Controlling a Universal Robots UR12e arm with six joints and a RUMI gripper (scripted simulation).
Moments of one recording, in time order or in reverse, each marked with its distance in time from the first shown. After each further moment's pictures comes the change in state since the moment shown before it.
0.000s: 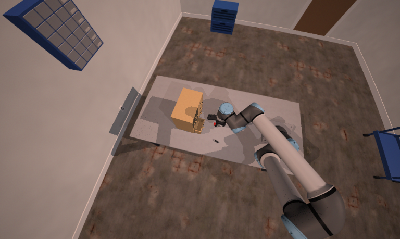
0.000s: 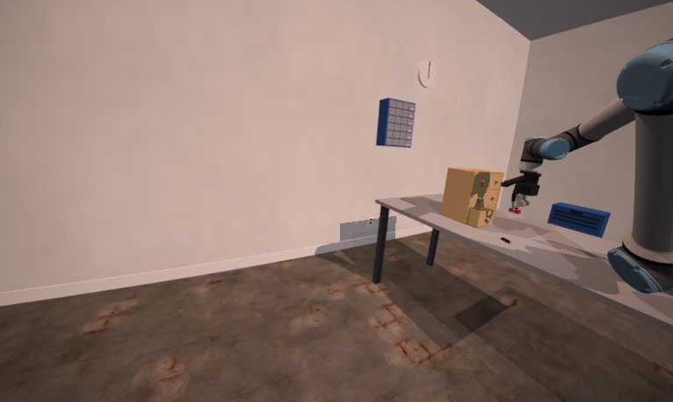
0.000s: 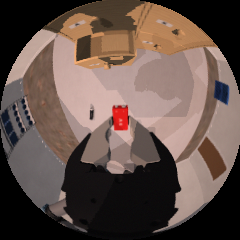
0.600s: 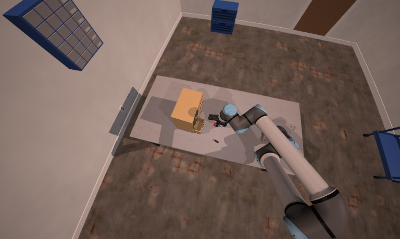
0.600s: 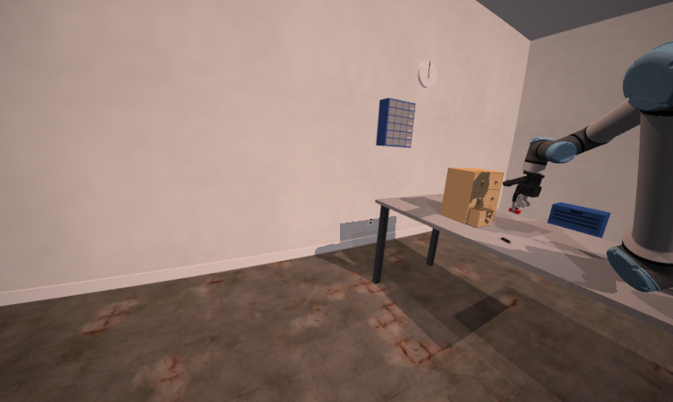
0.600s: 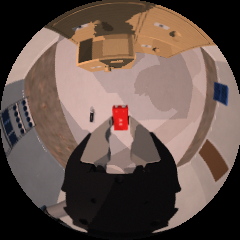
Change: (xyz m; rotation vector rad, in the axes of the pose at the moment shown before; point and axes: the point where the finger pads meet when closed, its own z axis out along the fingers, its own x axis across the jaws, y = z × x) arm 0.000 0.000 0.000 0.072 0.000 0.000
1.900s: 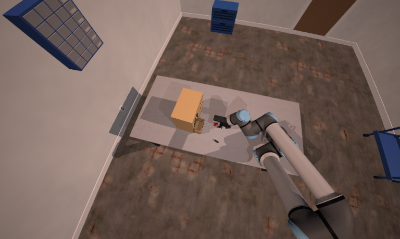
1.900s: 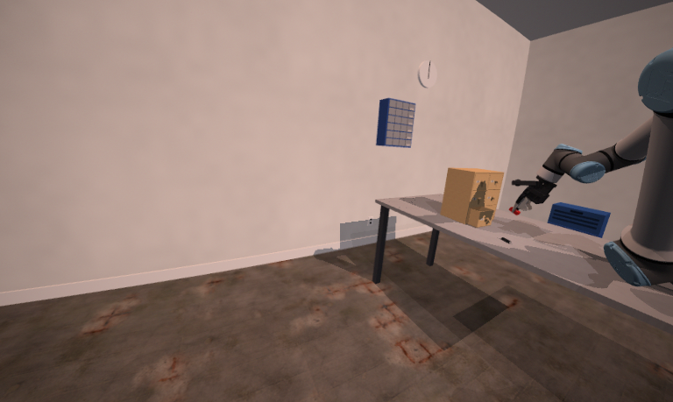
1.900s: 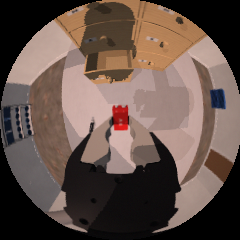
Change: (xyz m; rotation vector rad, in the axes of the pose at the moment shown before) arm 0.000 0.002 0.001 0.305 -0.001 -0.001
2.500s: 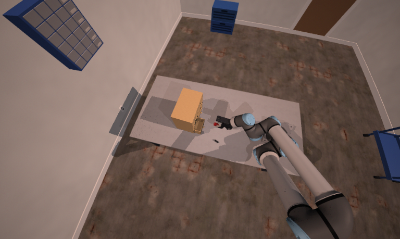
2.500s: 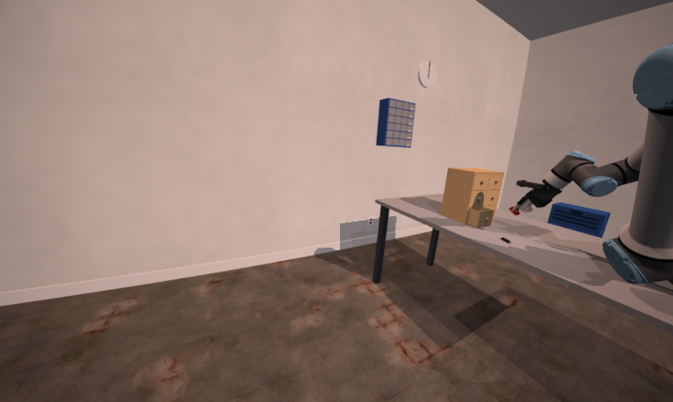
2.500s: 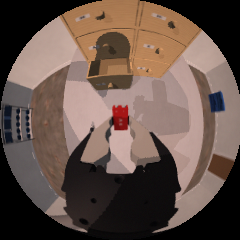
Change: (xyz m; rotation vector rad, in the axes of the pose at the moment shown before) arm 0.000 0.001 0.000 0.156 0.000 0.000
